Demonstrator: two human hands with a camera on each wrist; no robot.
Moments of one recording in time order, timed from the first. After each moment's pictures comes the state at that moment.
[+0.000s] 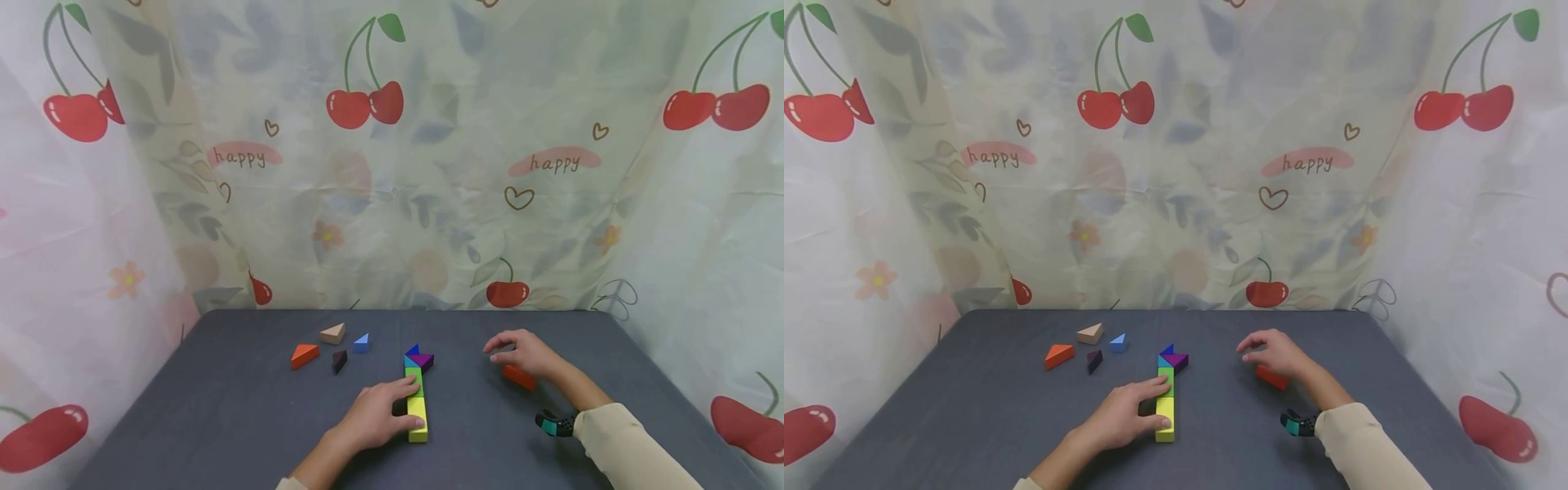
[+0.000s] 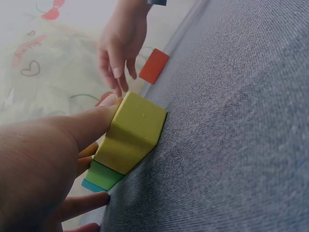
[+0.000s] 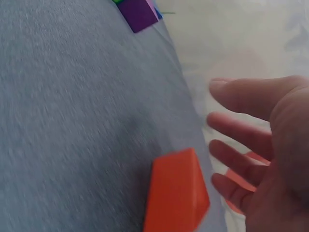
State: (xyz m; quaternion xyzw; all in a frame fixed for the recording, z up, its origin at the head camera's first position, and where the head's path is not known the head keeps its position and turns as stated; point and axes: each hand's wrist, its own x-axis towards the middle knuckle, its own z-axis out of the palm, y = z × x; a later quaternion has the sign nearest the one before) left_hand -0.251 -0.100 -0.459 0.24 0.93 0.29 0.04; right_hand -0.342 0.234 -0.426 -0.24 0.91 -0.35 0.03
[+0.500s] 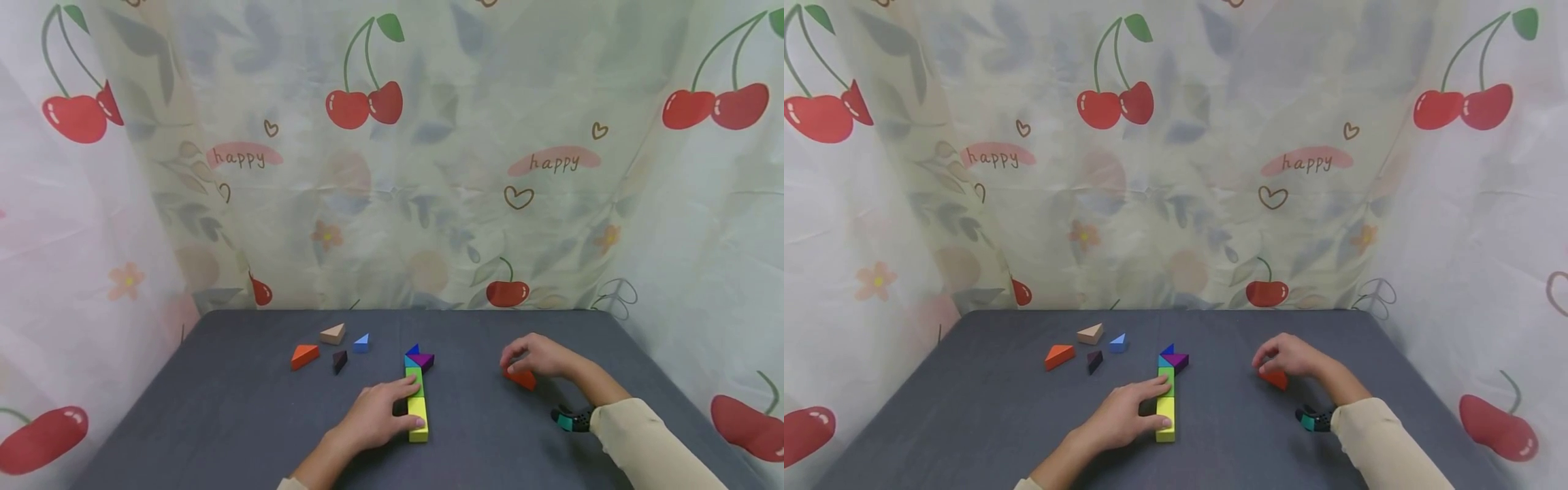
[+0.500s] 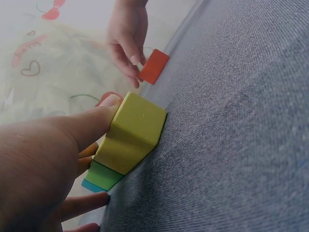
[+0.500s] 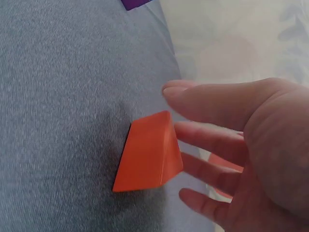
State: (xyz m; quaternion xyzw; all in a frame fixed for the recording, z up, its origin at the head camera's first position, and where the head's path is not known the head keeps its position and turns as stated) left_hand -0.252 -0.100 -0.461 0.24 0.93 0.29 0.05; right_hand -0.341 0.257 -0.415 -0.29 0.90 -0.30 0.12
